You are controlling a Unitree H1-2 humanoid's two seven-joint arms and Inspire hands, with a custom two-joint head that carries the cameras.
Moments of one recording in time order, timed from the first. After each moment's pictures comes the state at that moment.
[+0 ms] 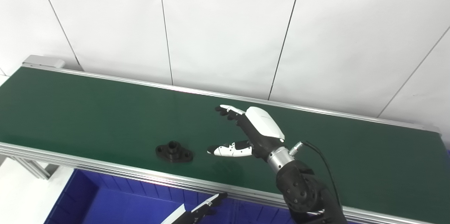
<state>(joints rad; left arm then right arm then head) 0.36 0.23 -0.23 0.02 0.12 -0.41 -0.25 -0.49 0.01 0.54 0.13 -0.71 0.15 0.30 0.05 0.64</state>
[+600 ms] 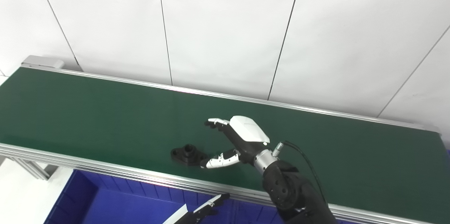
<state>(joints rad) 0.36 0.23 -0.24 0.00 0.14 -0.40 -0.25 -0.52 0.02 0.63 0.27 -0.76 0.15 0.29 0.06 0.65</state>
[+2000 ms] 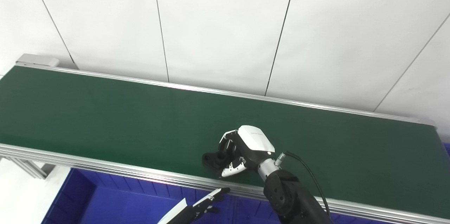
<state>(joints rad) 0.37 0.23 -0.24 -0.05 0.13 -0.36 -0.25 -0.50 0.00 0.65 0.45 -0.75 0.09 0.09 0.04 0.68</state>
